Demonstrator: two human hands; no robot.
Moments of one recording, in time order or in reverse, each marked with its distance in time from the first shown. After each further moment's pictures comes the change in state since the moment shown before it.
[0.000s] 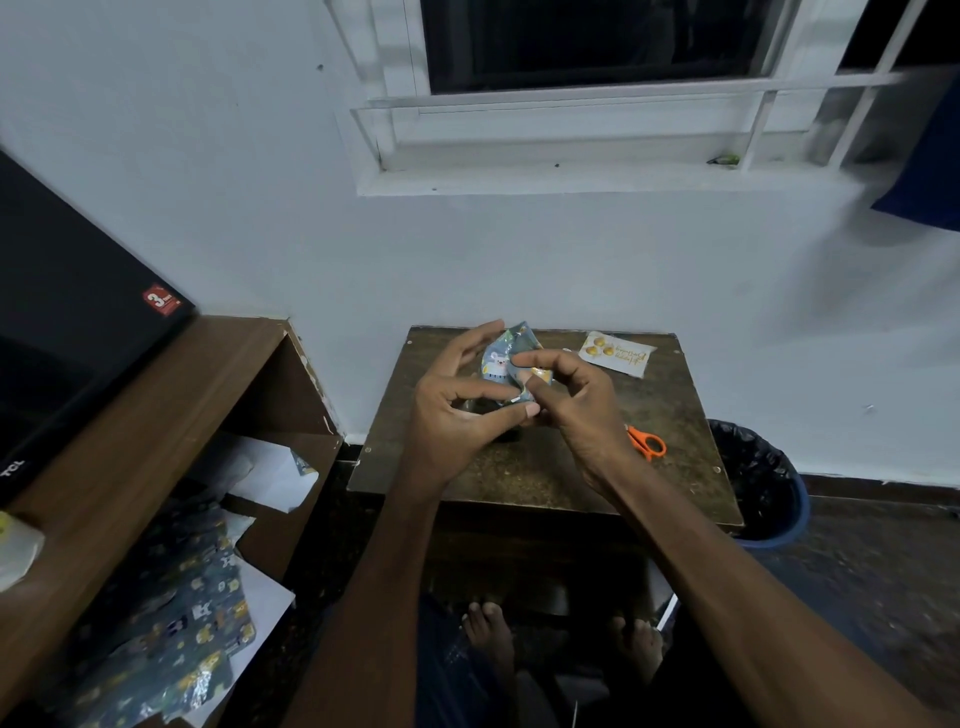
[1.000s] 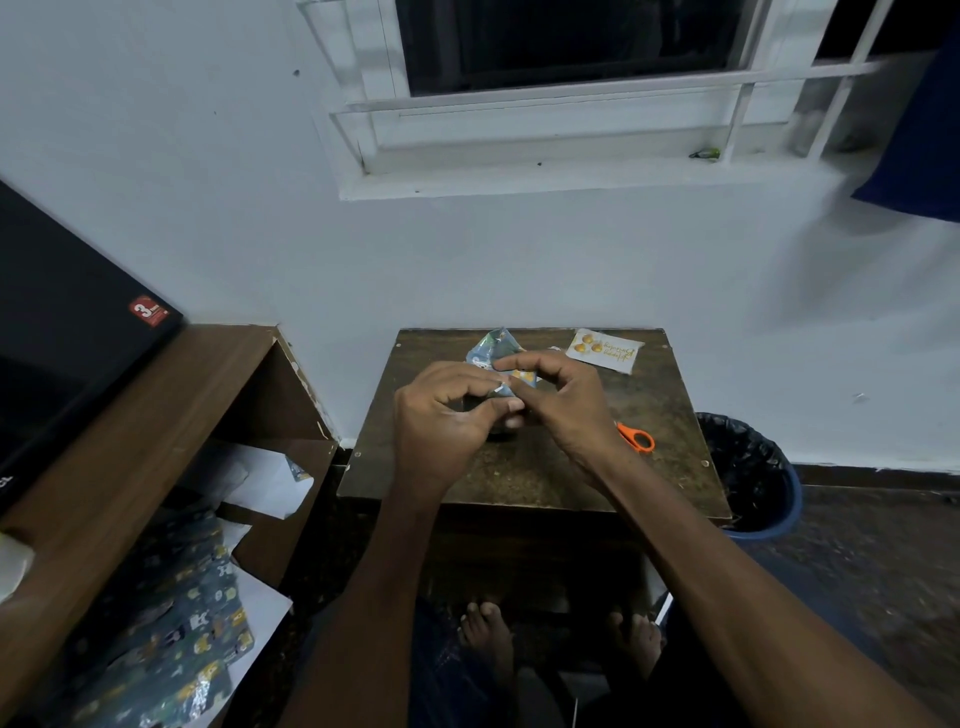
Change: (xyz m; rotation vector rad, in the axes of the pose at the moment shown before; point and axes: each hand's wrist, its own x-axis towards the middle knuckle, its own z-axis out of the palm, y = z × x) left_hand -0.005 -0.003 0.012 0.265 0.200 0.140; right_hand 0.008 0.005 -0.009 -0.118 -0.050 -0.007
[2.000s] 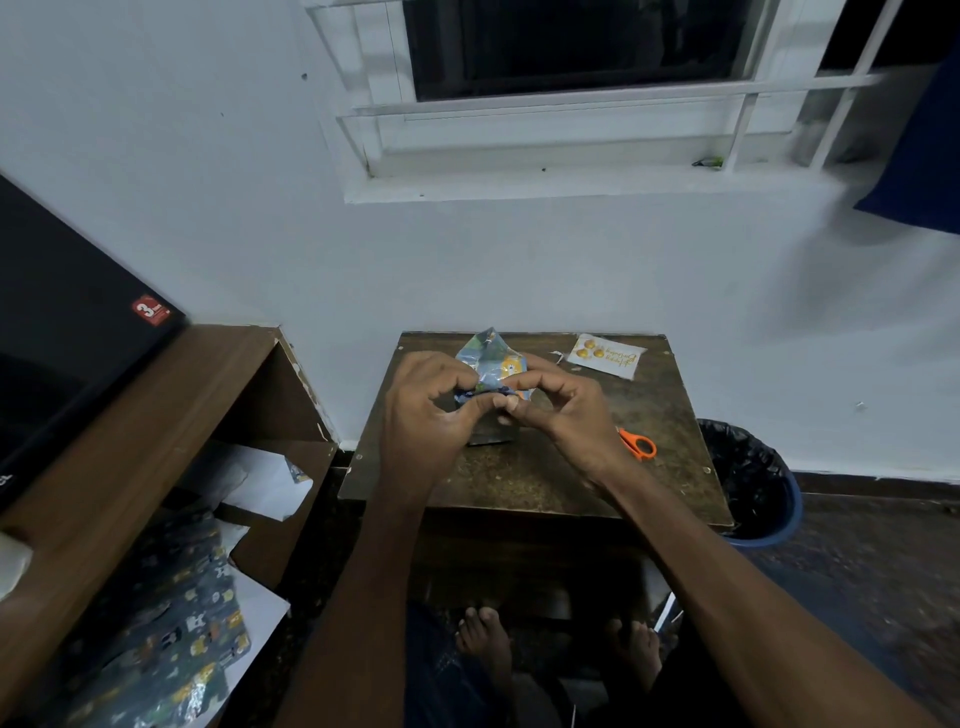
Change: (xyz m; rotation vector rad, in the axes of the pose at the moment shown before) left_hand 0.006 -0.021 -0.013 0.153 -0.033 0.058; right_hand -0.008 0.000 -0.005 0.100 -0.158 -0.041
